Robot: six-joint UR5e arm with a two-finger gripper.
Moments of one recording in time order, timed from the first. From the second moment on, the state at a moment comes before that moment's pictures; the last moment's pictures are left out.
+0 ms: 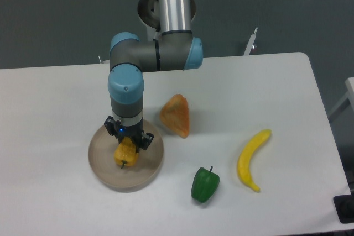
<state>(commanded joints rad) 1.86 -1.96 -1.72 -0.94 1.49 0.51</state>
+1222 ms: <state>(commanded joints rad) 2.03 -1.85 -1.67 -0.95 1.52 0.63</state>
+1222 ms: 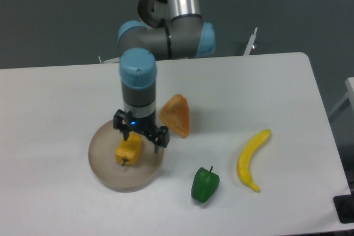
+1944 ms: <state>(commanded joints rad) 2.23 -1.78 -1.66 -0.95 1.56 0.96</state>
